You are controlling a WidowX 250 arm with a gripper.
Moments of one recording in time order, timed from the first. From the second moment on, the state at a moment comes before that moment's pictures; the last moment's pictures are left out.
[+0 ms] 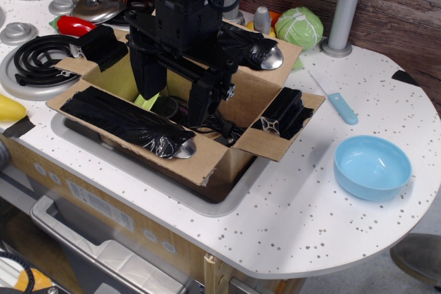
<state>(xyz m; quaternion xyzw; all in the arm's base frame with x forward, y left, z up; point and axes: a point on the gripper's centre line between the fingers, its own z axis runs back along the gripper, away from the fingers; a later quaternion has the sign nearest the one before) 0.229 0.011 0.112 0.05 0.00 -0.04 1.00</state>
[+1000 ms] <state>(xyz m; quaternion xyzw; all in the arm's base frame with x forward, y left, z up) 0.231 -0.086 0.139 0.00 -0.10 -0.17 0.98</state>
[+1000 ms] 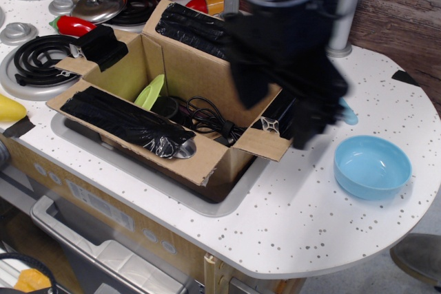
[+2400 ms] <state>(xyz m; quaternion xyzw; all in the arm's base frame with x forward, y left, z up) 0.326 -0.188 0.018 -0.02 -0.18 -0.27 0.95</state>
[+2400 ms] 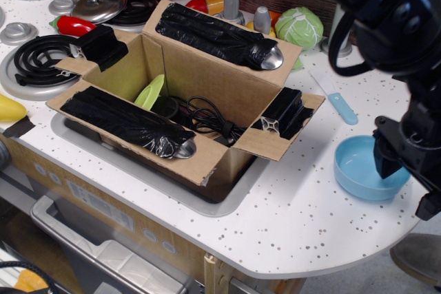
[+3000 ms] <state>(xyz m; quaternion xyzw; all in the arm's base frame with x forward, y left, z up) 0.321 -0.181 0.002 -0.01 -0.12 -0.25 0.96</state>
